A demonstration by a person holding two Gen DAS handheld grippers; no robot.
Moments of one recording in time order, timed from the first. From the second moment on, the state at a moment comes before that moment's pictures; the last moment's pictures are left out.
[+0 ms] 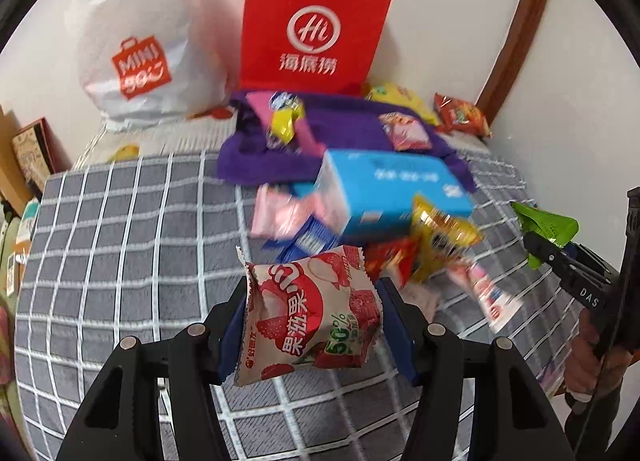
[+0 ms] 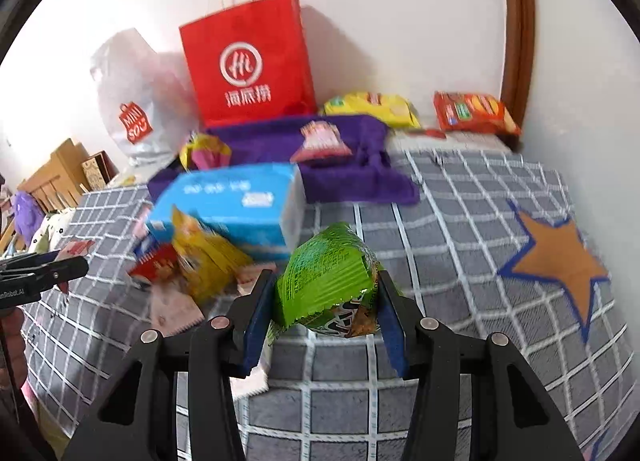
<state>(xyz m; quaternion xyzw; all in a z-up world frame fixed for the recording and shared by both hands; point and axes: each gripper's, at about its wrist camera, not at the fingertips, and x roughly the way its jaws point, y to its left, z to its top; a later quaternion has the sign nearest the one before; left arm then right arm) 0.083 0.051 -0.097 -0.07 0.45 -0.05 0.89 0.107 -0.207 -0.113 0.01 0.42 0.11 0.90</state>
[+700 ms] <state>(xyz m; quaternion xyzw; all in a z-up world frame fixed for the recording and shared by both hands) 0.179 0.051 -0.003 -0.06 0.40 -0.04 0.91 0.232 -0.145 -0.018 0.01 0.37 0.17 0.91</state>
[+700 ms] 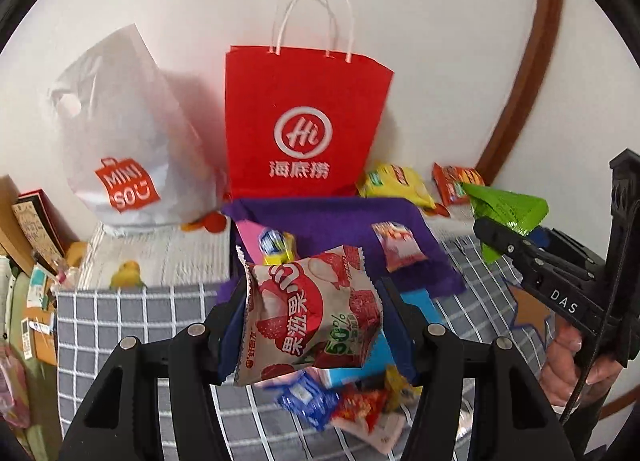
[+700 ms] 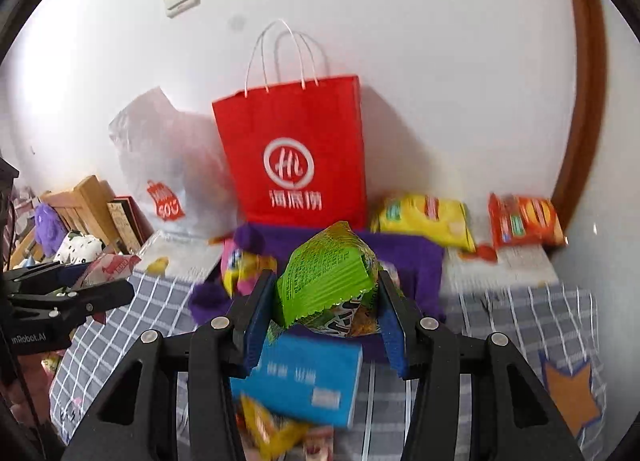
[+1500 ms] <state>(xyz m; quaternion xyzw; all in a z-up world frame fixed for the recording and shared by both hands) 0.316 0.056 -0.083 -0.07 0.46 -0.06 0.89 0.349 -0.152 -0.087 -0.03 0.42 0.14 0.90</state>
